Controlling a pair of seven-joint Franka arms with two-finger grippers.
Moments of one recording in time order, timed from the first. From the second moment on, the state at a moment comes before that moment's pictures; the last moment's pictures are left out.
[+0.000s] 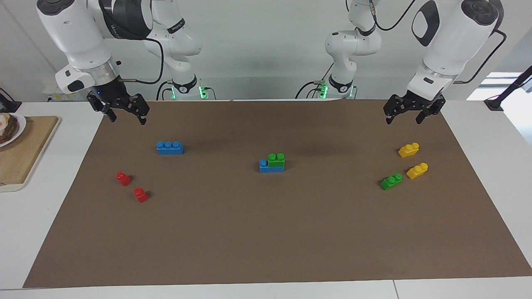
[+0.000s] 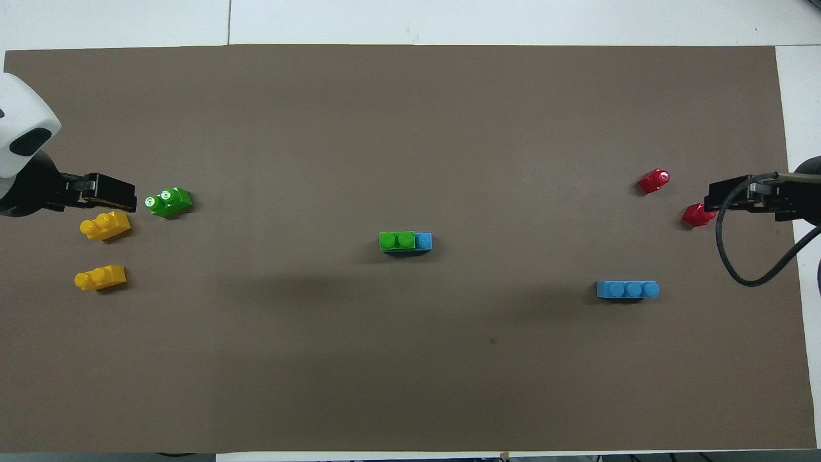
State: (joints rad) left arm -0.04 -0.02 -0.05 -1.69 0.01 1.66 0.00; right arm -0.09 -0.10 0.05 -1.81 0.00 1.73 0.11
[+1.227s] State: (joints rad) left arm -0.07 -0.05 -0.06 -1.75 -0.01 1.70 -0.40; right arm -0.08 -0.09 0.06 -1.82 0.02 1.73 0.51
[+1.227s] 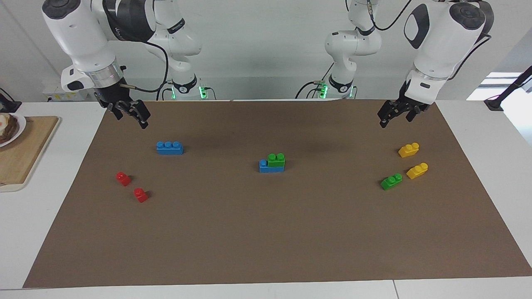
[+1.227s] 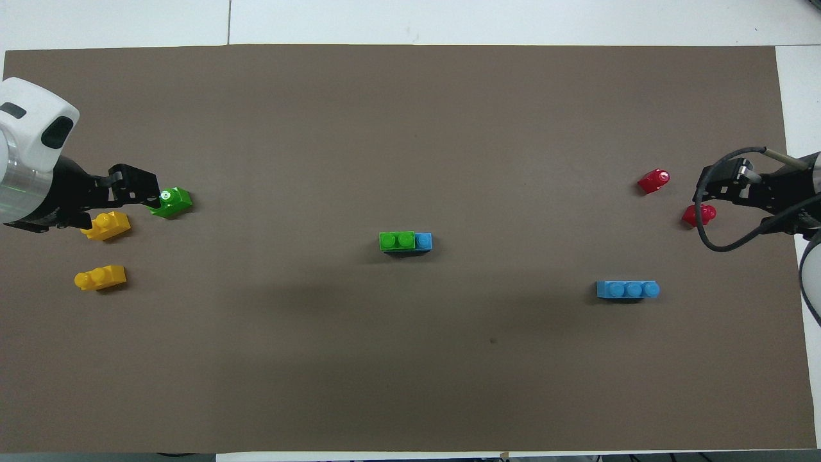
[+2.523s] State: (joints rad) left arm -0.20 -0.11 -0.07 -1.96 -0.10 1.92 -1.23; right arm 0.14 0.05 0.07 -1.86 0.27 1.93 1.51
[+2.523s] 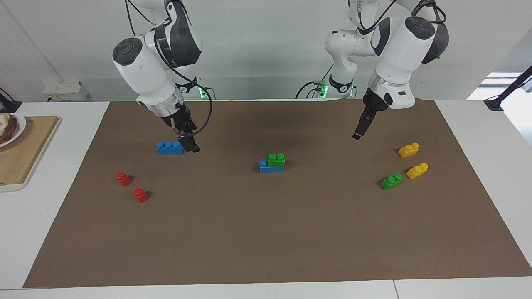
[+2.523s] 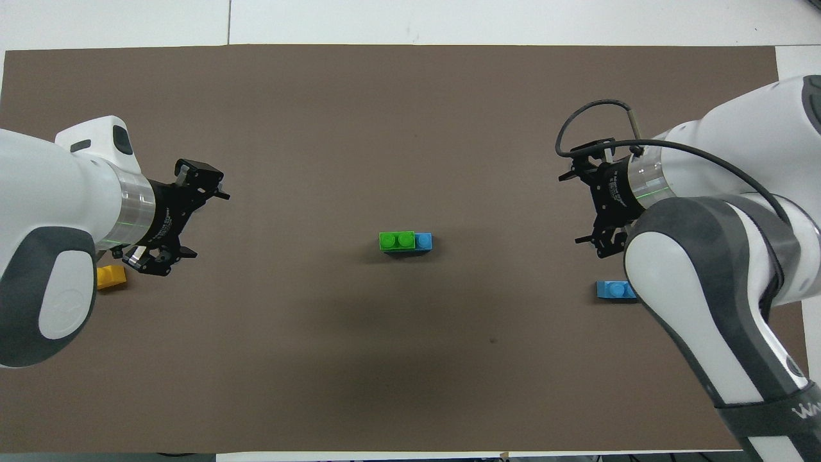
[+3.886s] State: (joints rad) left arm -0.39 0.07 -0.07 -1.92 -0.10 2.04 -1.74; right arm 0.42 0.19 0.07 -1.98 0.43 2.30 1.71
